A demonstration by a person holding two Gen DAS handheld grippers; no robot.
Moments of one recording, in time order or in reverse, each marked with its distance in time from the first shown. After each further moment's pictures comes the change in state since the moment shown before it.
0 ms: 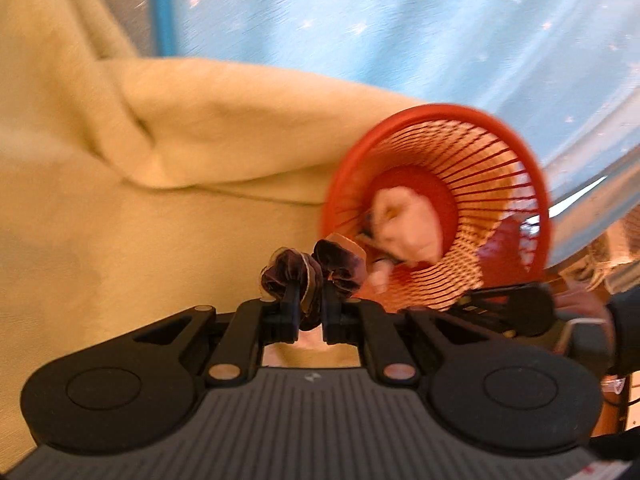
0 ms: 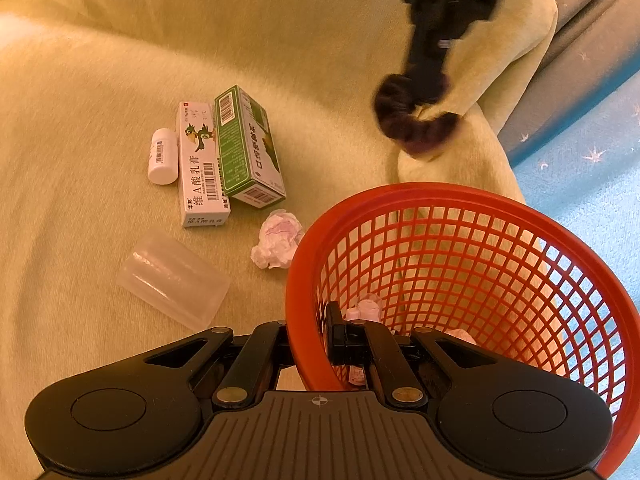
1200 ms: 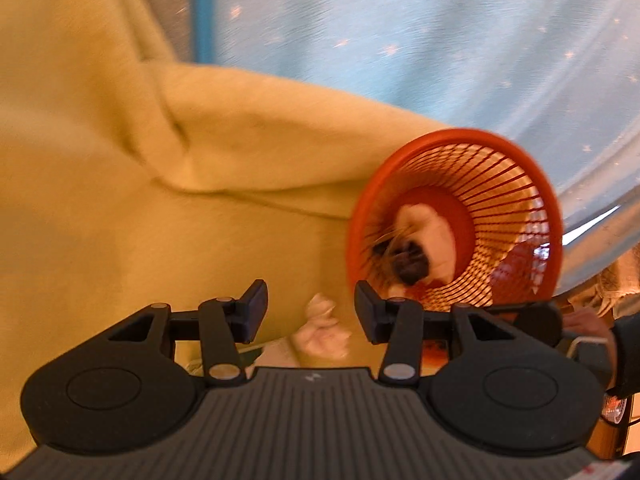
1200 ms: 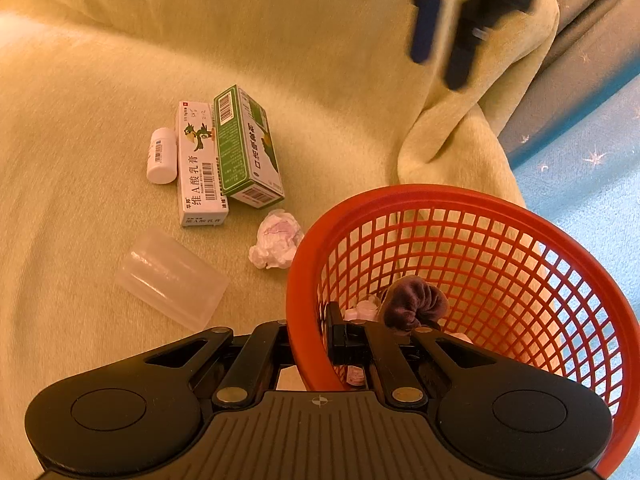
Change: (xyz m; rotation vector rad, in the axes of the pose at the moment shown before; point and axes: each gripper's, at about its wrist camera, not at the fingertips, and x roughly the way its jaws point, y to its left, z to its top) left arm -0.015 0.020 -0.006 -0.093 -0.032 0.071; right arm 0.000 -0.002 0.001 -0.006 0.002 0.002
